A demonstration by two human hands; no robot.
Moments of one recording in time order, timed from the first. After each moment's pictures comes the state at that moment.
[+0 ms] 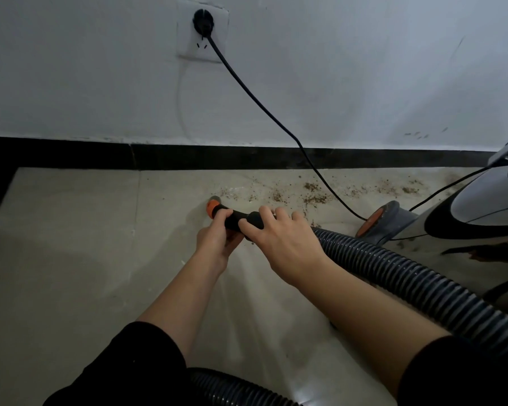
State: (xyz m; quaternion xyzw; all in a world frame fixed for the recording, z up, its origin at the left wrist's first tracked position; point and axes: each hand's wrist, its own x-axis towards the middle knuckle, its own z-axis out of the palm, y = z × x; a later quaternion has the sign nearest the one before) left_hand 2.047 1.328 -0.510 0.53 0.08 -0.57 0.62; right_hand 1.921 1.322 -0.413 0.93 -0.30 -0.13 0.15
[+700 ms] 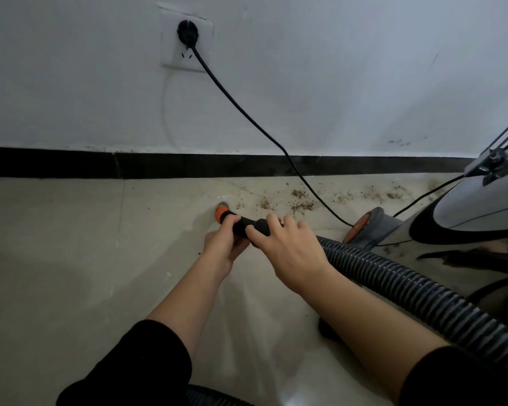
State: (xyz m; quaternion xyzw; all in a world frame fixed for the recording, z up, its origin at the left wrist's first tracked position) left_hand 2.024 1.302 -0.505 0.54 0.06 -0.60 0.59; right_hand 1.901 1.309 -0.411 0.92 -0.34 -0.15 0.15
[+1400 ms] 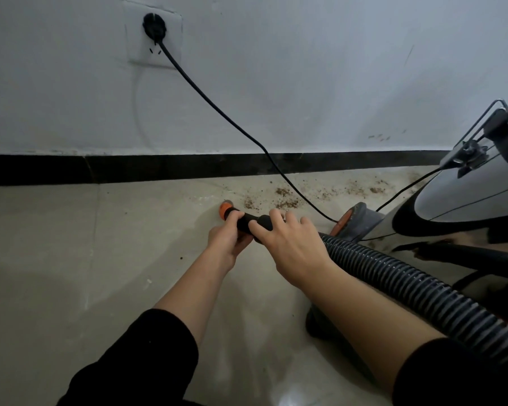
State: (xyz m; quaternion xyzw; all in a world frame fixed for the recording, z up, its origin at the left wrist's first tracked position) left_hand 1.993 1.270 -0.505 0.54 0.03 -0.63 0.56; right_hand 1.874 1.290 -0.410 0.90 -0.38 -0.15 0.15
